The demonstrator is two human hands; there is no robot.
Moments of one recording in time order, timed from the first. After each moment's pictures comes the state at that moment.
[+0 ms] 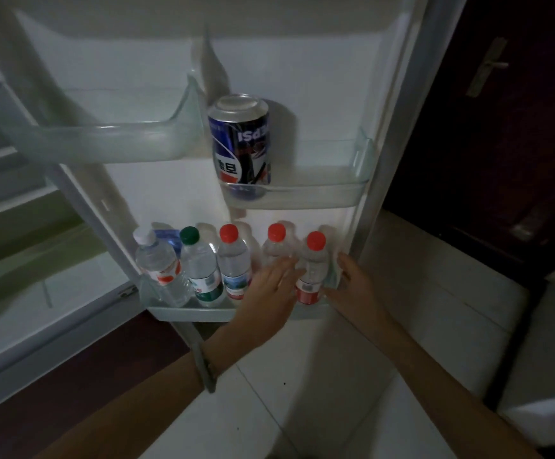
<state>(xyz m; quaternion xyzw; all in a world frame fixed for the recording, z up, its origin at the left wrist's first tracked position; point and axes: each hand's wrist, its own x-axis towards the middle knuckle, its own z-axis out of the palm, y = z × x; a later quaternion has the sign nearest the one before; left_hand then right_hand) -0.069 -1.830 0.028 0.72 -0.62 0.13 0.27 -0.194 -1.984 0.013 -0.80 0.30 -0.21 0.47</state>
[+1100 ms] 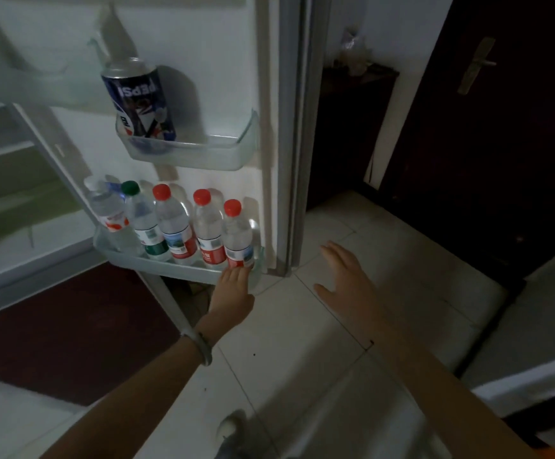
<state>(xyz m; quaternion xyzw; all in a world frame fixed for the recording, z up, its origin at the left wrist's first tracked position) -0.195 -1.847 -0.031 0.88 -0.41 -0.03 0.22 -0.368 -2.006 0.053 -0.94 0.20 -0.15 0.24</state>
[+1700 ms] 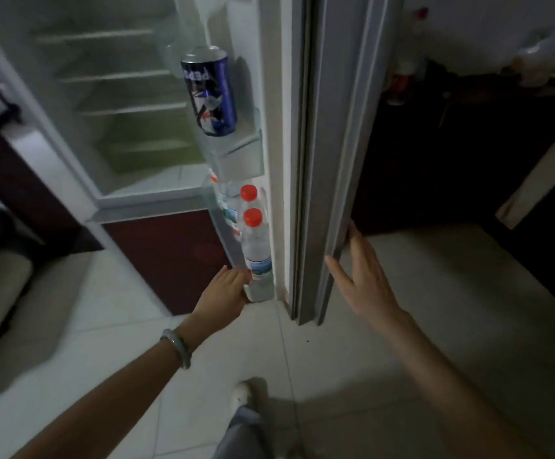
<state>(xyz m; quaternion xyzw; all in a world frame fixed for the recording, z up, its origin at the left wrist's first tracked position) -0.243 -1.672 -0.032 0.94 -0.30 0.02 0.15 -0.335 -1.927 0.061 -0.92 0.00 -0.18 0.34</state>
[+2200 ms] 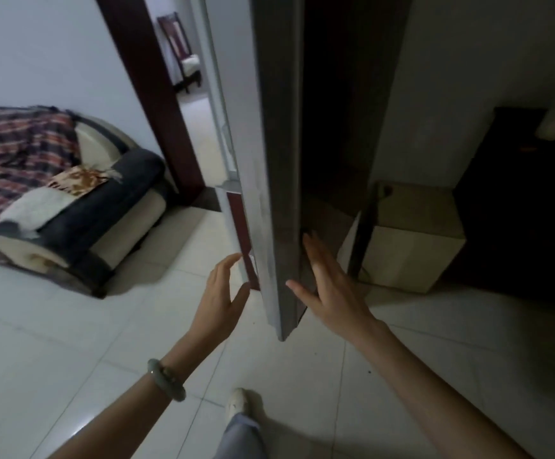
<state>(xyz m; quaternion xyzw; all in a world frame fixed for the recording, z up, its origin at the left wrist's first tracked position) -0.331 -1.550 0.031 0.92 0.01 0.18 0.34 -0.275 -1.755 0.054 -0.88 -0.33 -0.10 0.33</state>
